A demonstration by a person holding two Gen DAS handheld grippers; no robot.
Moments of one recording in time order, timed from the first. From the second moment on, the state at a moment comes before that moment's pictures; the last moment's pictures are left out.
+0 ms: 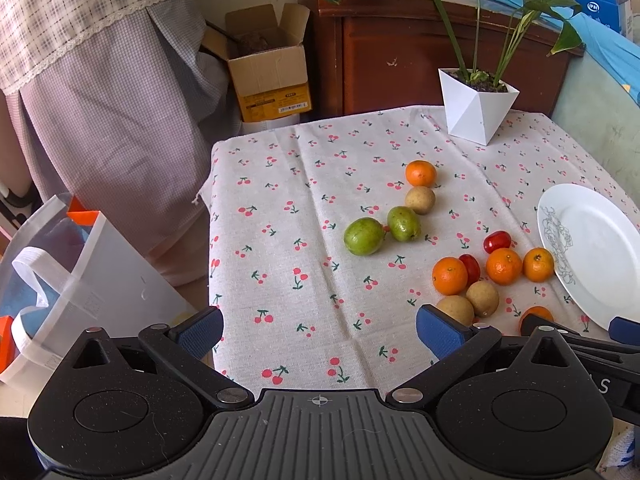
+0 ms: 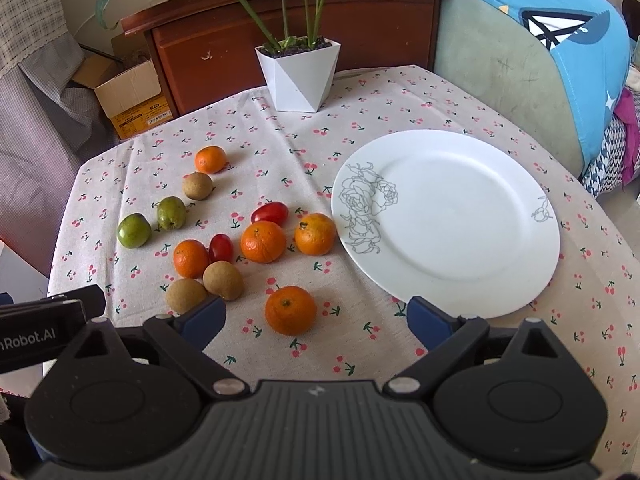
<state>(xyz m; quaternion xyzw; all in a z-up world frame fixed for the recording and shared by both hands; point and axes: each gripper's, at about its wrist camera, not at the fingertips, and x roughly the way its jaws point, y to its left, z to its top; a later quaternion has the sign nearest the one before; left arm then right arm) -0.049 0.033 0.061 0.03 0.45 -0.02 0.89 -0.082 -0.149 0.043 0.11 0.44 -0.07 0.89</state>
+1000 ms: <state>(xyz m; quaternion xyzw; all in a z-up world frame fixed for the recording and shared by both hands) -0.023 0.047 0.059 0.00 0.43 -0.04 0.90 -0.109 -0.186 0.030 0.18 0.41 0.00 0.89</state>
